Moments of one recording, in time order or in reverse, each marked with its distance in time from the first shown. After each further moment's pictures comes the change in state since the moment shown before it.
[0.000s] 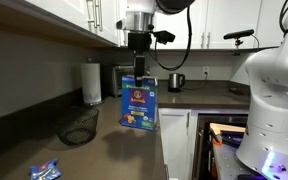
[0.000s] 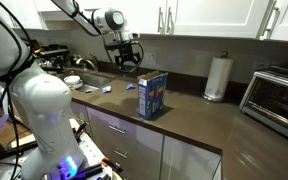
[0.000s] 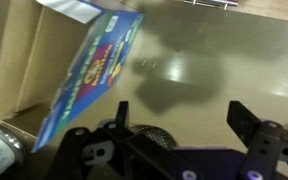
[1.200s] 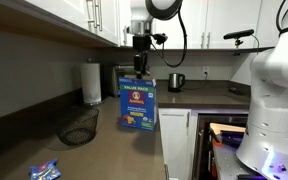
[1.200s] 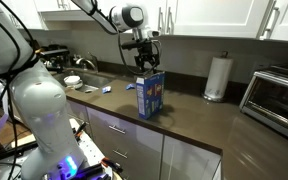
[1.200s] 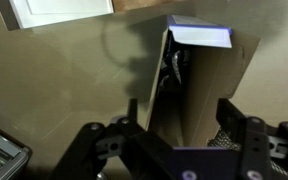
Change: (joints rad) arm -0.178 0.057 -0.079 0.085 -0.053 -0.016 0.110
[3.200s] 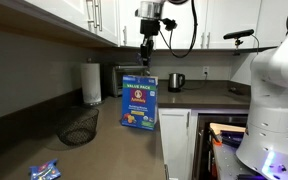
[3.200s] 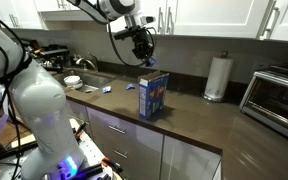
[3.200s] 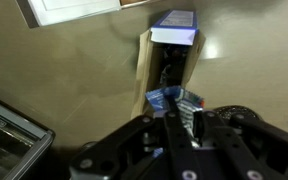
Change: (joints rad) arm -0.010 -0.172 0.008 -0.041 0.001 -0.039 0.017
